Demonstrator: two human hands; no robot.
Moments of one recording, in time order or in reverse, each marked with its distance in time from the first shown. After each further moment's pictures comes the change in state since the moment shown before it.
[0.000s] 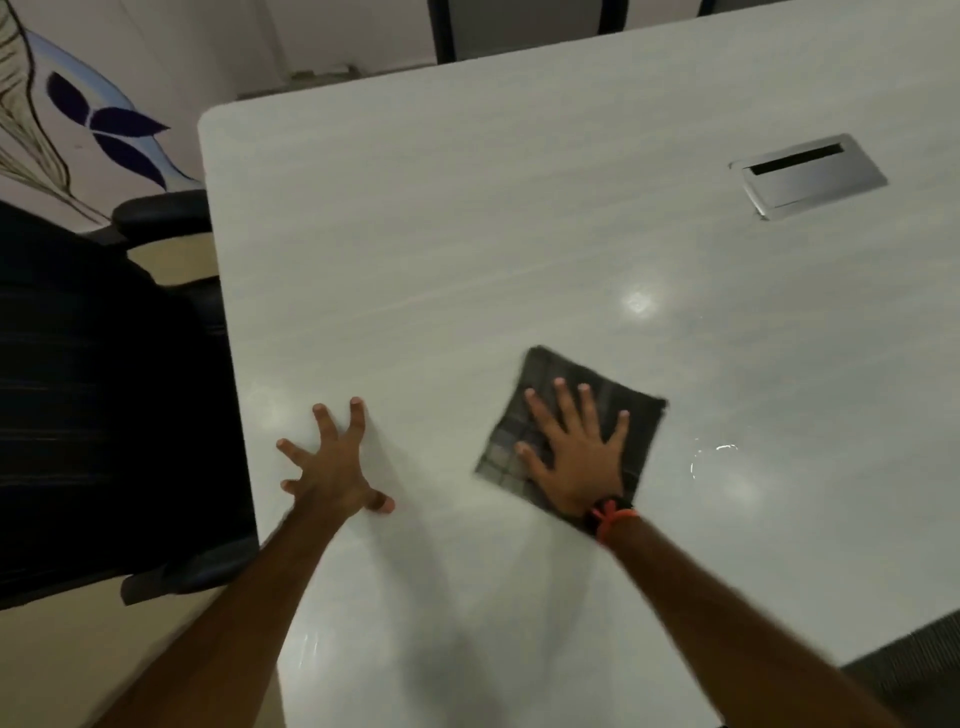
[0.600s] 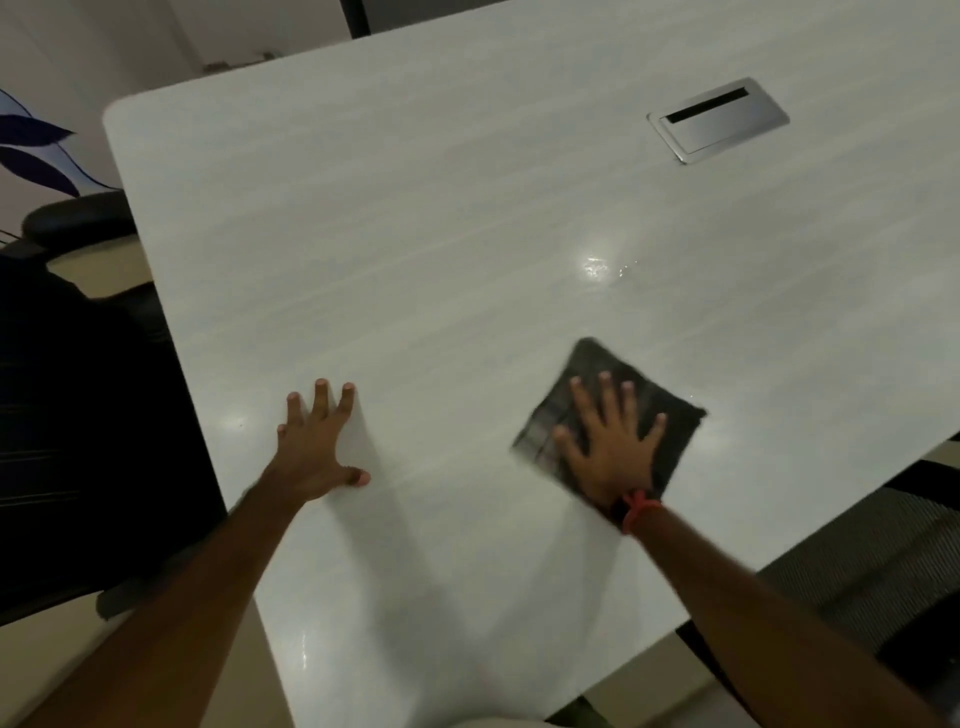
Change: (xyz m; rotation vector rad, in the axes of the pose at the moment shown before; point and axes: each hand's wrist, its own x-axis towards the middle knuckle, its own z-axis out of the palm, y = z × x) left_hand 0.007 -0.011 0.008 0.182 -0.026 0.346; right_hand -0.080 0.063 0.001 0.045 -0.056 0.314
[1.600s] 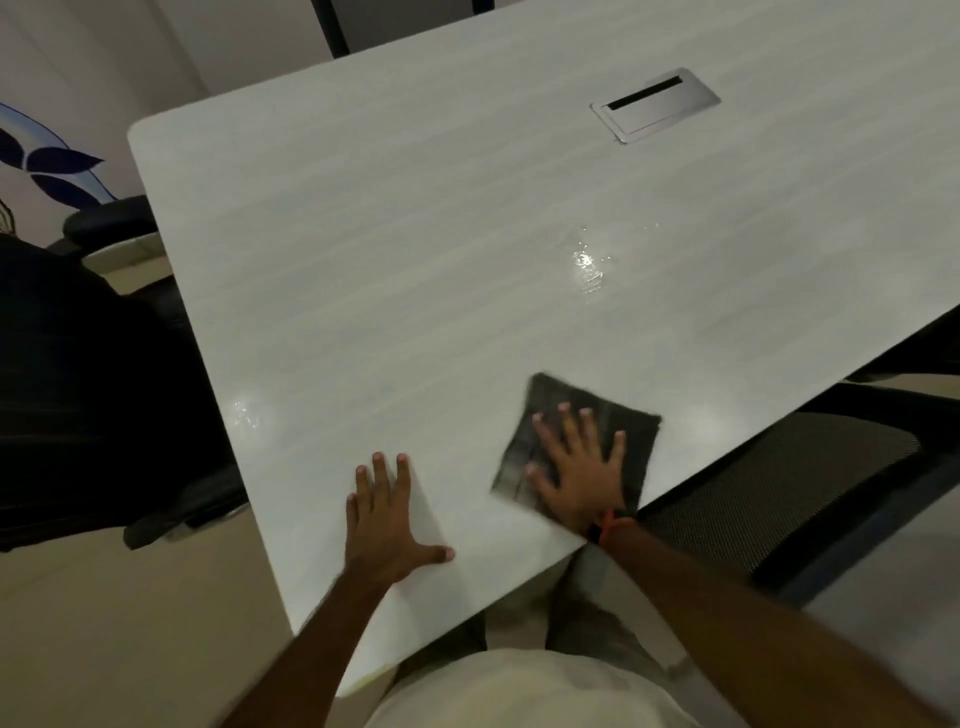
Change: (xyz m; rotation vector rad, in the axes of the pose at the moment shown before) left_hand -0.160 0.096 0.154 -0.004 0.030 0.007; right_hand -0.134 0.048 0.027 0.012 -0.033 -0.147
